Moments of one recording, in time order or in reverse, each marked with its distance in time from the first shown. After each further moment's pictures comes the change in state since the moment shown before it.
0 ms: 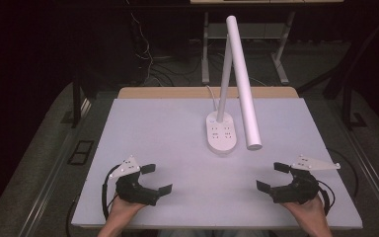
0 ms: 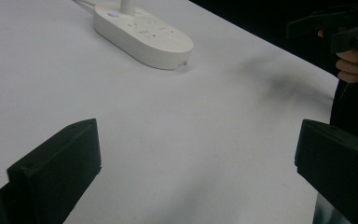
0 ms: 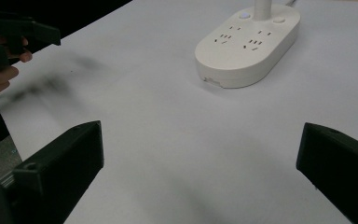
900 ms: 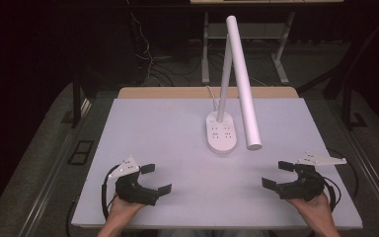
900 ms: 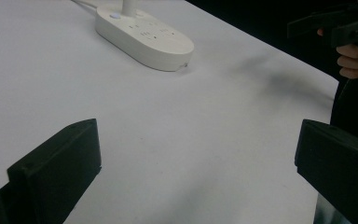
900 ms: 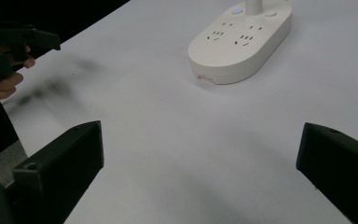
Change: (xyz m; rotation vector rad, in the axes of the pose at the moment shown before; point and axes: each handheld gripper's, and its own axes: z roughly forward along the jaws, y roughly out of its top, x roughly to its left) left arm 0.001 -0.001 -0.001 -0.011 0.002 -0.004; right arm -0.013 0.006 -0.009 0.021 0.016 0.048
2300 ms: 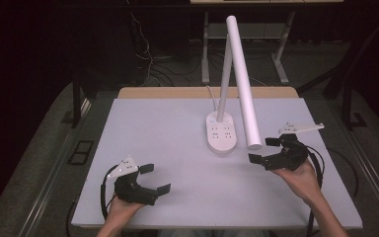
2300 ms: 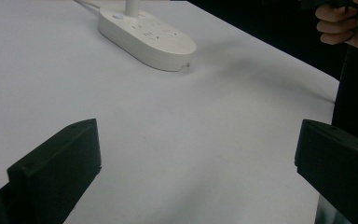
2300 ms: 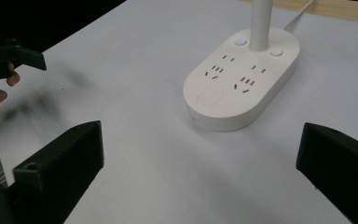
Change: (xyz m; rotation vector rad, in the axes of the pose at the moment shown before) left arm 0.001 -0.001 -0.002 -0.006 0.006 -0.008; right arm -0.006 0.070 0.039 0.082 0.006 -0.064
